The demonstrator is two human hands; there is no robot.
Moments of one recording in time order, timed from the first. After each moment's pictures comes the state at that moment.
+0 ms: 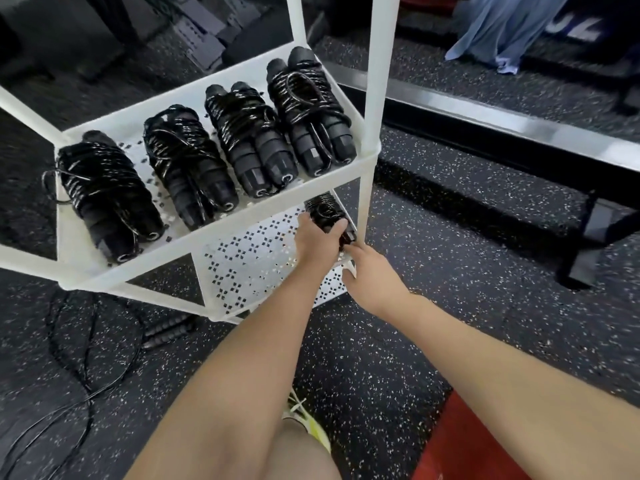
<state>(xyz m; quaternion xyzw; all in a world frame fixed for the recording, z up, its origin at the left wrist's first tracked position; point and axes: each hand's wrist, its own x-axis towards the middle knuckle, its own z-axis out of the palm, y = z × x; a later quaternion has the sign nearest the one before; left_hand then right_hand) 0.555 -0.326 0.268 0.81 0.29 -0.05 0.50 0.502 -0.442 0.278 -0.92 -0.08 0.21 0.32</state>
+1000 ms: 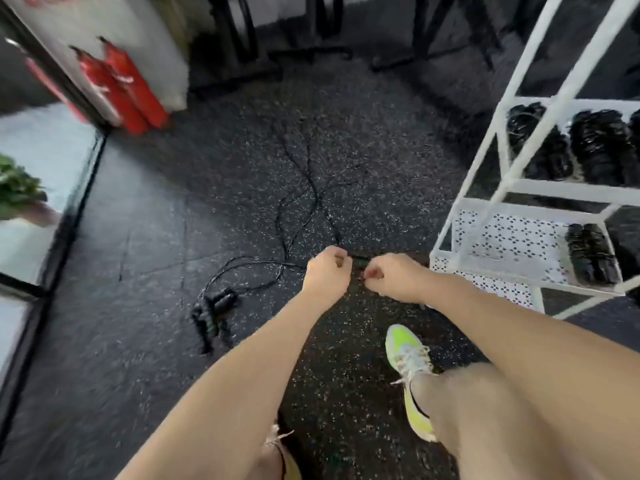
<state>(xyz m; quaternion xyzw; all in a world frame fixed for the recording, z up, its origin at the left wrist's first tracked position) 0.172 0.000 0.349 0.80 0.43 0.04 0.41 0.286 -0.117 0.376 -0.83 -0.43 0.33 0.14</state>
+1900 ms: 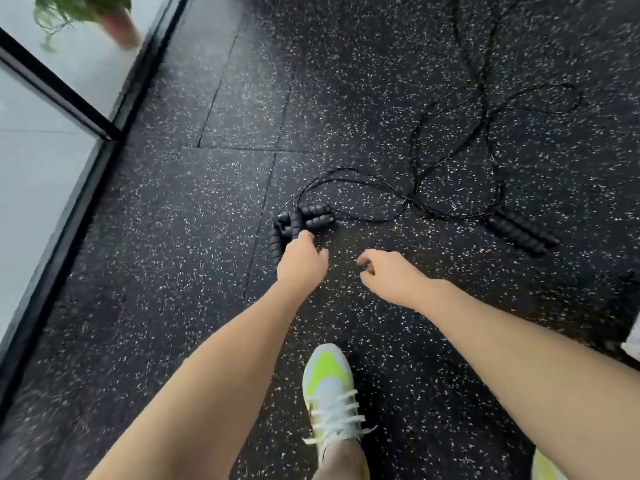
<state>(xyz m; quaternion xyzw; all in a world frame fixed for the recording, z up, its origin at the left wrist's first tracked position) -0.061 0.237 0.098 0.68 0.65 -0.03 0.33 0.102 0.147 0.124 -0.73 -0.51 0.45 0.05</state>
